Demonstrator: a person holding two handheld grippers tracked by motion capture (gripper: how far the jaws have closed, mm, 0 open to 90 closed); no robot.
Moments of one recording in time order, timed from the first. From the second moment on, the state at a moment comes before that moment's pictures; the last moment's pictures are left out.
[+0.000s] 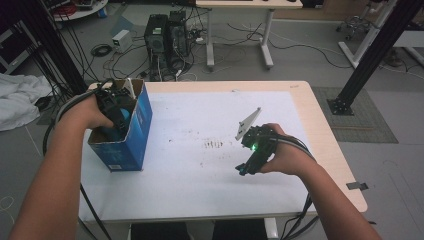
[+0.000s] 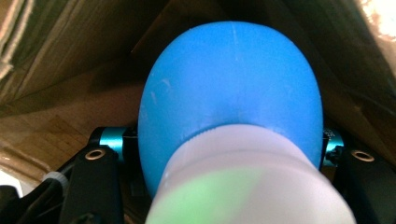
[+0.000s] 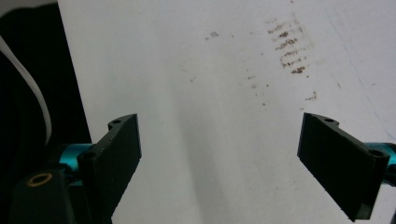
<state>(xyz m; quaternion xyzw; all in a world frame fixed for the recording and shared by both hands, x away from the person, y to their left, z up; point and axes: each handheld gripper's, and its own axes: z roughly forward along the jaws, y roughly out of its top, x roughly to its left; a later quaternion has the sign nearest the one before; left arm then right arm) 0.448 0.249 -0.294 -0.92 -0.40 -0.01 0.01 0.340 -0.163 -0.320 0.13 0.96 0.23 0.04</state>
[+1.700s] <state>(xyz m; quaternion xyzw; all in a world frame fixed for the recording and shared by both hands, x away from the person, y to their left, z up) 0.420 0.249 -0.239 -0.91 -0.40 -0.04 0.00 0.338 -0.188 -0.293 0.14 0.97 0.19 0.03</state>
